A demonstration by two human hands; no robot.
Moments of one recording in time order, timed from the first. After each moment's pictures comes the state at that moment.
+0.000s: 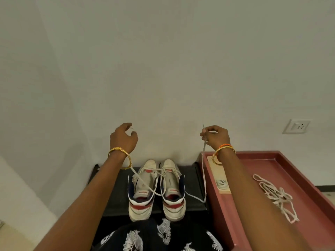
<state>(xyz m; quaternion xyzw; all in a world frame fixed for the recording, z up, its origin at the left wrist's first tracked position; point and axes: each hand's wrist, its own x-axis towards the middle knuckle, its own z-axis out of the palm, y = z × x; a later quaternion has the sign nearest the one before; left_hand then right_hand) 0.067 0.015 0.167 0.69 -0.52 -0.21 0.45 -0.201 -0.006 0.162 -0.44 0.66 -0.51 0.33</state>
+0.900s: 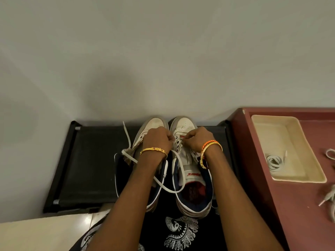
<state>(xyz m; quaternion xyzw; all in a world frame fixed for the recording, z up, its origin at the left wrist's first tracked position) 0.018 -0.104 -0.075 0.69 -0.65 -0.28 0.12 -0.120 -0.116 -0.066 -0.57 0.72 -0.07 0.39</state>
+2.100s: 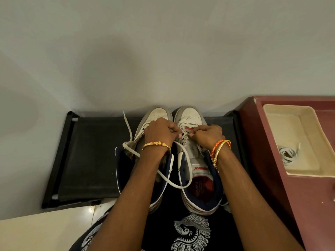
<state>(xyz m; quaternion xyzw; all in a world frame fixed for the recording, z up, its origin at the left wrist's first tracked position) 0.022 -0.104 -0.088 0.68 -0.60 -0.37 0.20 -0.120 -0.106 -0.085 -0.44 0.77 -0.14 0.44</state>
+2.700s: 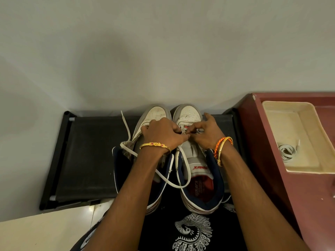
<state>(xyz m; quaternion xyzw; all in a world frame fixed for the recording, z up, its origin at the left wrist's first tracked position) 0.015 -0.096 -0.070 0.70 -0.63 -0.31 0.10 -0.128 -0.106 -0.079 -0.58 0.69 -0.12 0.42</state>
